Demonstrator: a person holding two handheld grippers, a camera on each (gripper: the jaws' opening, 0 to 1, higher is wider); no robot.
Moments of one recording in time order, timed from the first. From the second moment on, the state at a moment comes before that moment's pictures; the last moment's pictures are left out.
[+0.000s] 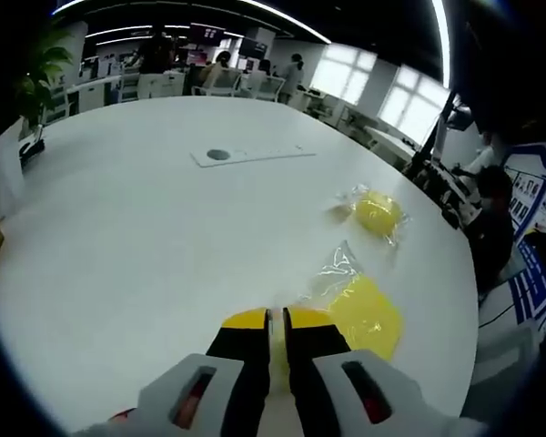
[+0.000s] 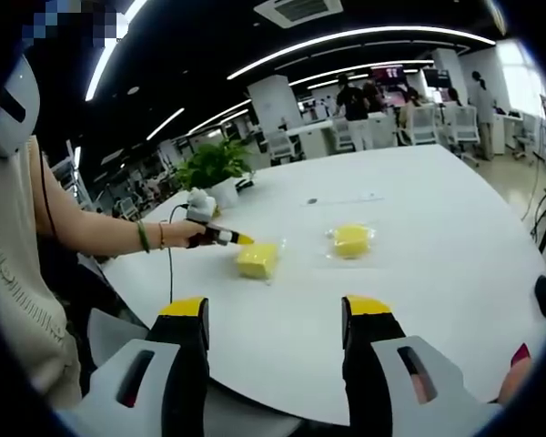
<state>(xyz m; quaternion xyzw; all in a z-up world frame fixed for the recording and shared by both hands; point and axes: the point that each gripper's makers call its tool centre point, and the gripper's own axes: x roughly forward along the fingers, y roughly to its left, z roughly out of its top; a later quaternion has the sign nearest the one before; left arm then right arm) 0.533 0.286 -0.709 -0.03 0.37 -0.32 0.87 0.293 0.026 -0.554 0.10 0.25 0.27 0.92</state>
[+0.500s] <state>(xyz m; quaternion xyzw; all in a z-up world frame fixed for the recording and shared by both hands) 0.511 0.293 -0.638 -0.04 0.28 -0.32 0.90 0.297 0.049 -0.541 0.09 0.23 0.32 0.92</state>
